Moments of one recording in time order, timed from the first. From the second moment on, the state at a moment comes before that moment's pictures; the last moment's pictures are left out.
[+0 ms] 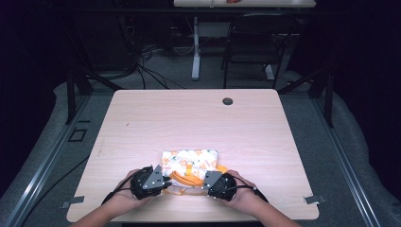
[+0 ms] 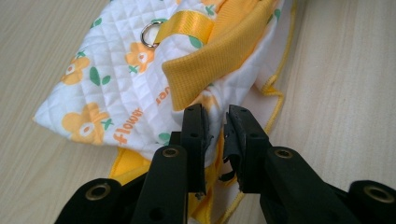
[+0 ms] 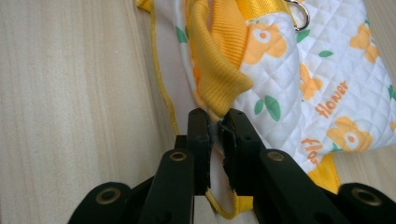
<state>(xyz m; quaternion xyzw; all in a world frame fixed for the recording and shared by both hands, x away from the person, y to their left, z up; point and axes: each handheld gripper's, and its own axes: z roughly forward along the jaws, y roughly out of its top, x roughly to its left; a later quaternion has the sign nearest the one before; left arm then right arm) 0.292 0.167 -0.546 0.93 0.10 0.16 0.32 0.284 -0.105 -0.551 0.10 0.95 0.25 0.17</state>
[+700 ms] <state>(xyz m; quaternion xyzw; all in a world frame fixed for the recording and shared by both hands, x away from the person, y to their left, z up) 0.302 0.179 -0.521 0.91 0.14 0.18 0.35 0.282 -0.121 -0.535 0.13 0.93 0.28 0.18</state>
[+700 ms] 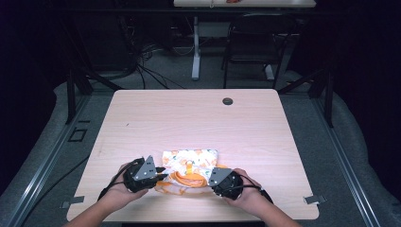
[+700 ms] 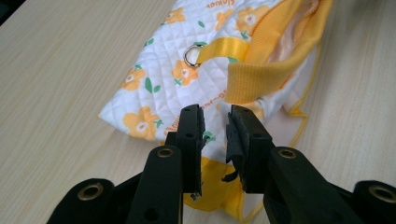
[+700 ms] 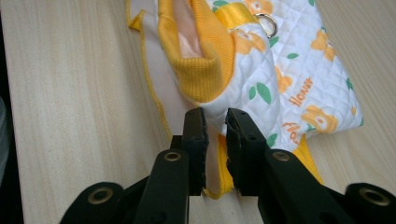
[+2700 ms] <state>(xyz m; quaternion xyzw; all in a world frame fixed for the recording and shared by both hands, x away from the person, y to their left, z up) 0.298 0.260 -0.538 0.81 0.36 0.18 0.43 0.285 -0.182 -0.524 0.28 0.87 0.35 0.19</state>
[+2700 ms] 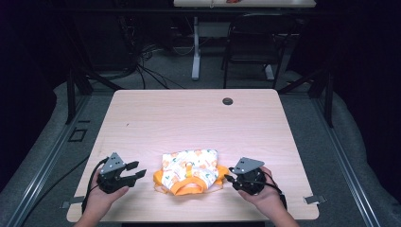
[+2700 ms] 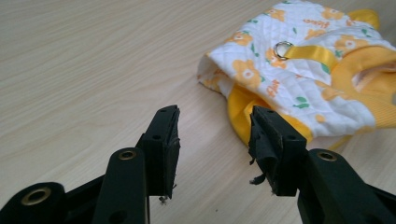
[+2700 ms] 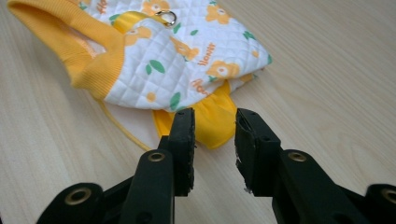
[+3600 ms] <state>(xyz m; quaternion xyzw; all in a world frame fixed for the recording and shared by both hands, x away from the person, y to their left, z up) 0.303 0.283 -0.564 0.79 0.42 0.17 0.41 0.290 -0.218 -0.545 0.36 0.84 0.35 0.20</state>
